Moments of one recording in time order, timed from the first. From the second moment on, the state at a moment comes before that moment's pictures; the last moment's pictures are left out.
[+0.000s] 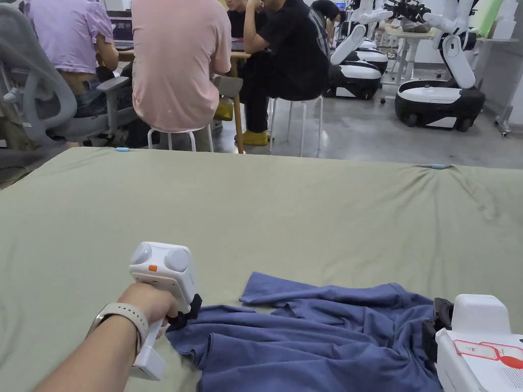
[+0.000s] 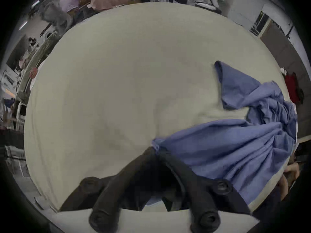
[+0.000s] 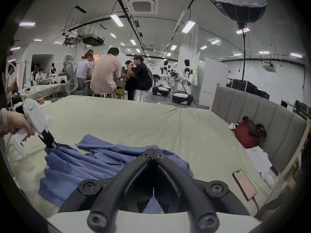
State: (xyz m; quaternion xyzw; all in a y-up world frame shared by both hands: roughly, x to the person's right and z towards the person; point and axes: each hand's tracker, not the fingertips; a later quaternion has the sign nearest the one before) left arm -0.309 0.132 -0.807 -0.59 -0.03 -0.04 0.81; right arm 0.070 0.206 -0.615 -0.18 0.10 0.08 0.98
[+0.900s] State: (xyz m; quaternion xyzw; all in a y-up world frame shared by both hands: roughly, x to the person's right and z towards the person) left arm -0.301 0.182 -0.734 -0.44 -0.06 -0.07 0.90; right arm 0.233 0.079 -0.708 -0.38 0.23 0.08 0.89
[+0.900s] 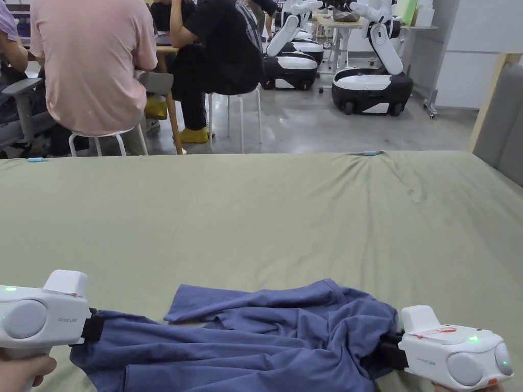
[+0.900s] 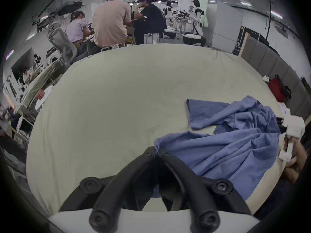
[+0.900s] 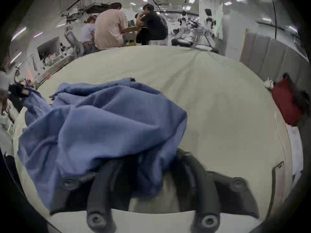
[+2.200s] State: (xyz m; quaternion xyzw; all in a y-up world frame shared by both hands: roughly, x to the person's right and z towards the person) left arm -0.332 0.508 -0.827 -0.10 0.15 -0.22 0.96; right arm 0.178 0.504 -0.795 -0.03 -0.06 0.16 0.98
